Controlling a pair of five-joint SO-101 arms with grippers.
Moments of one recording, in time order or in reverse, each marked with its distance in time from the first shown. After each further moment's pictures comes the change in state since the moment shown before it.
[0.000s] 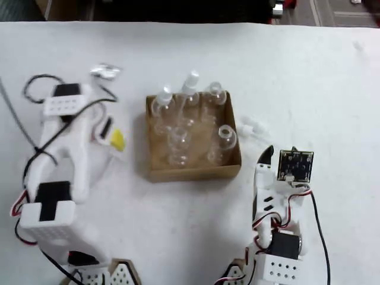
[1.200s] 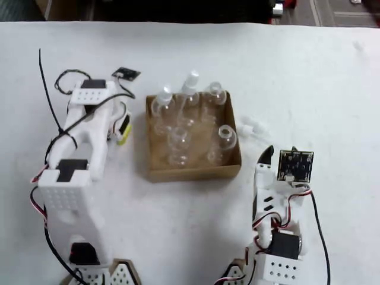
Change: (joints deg) left arm 5.0 18.5 -13.9 0.8 5.8; right arm 0.0 0.0 0.0 0.0 0.0
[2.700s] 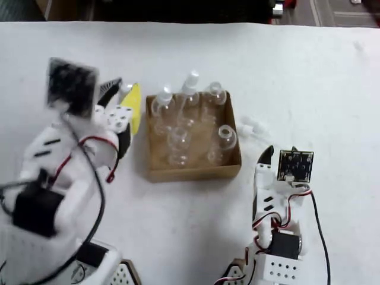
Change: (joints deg) left arm 18.5 -84.1 26.6 -16.7 18.3; right arm 0.0 0.0 0.0 0.0 0.0
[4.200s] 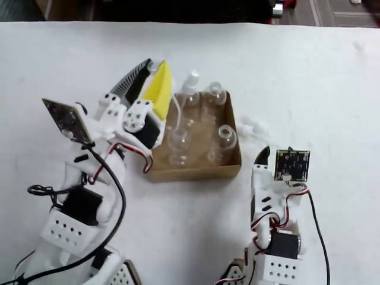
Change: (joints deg) left arm 6.5 -6.2 32.9 -52.1 18.3; right arm -1.6 0.0 0.0 0.9 0.0
